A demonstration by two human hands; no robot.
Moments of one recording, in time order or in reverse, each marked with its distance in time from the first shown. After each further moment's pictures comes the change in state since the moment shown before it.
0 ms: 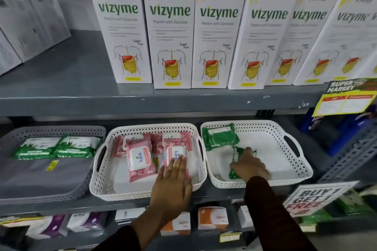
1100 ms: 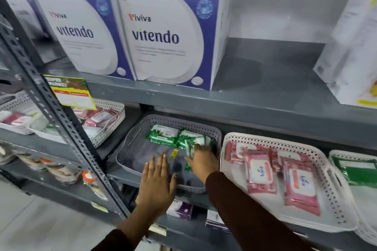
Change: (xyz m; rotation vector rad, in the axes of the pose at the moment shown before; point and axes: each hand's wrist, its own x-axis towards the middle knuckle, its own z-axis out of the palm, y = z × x) left_hand -0.152 -0.316 -0.092 0.176 0.114 -0.500; right_hand -0.225 -0.347 0.237 -0.108 -0.121 -0.939
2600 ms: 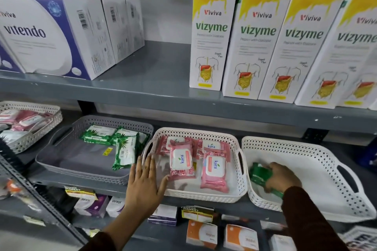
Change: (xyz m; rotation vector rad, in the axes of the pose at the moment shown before) left_hand -0.023 0.197 0.025 0.000 0.008 0.061; right_hand -0.154 0.379 -0.201 -0.179 -0.082 0.664
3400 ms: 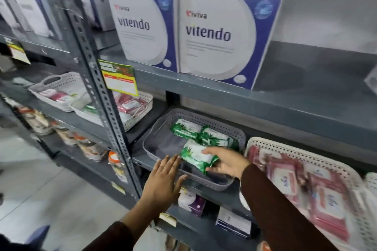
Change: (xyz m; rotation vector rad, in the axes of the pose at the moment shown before) left_hand -0.023 -0.228 -0.046 -0.058 -0.022 -0.068; right_hand -0.119 -0.430 0.093 1.046 -0.906 -0.223
